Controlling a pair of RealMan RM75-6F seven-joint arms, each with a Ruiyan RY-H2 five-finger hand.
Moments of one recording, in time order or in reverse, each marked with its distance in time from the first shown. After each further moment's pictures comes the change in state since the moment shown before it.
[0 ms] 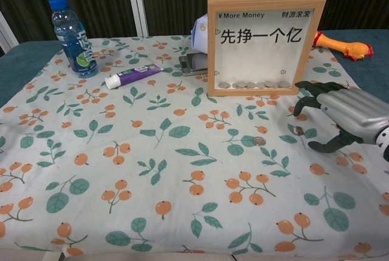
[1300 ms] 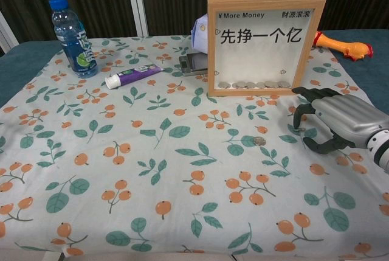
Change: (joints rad) left arm -0.001 -0.005 0.000 0.020 -0.009 -0.004 -0.011; right arm 0.014 -0.054 0.001 0.084 0.013 -0.023 0.031
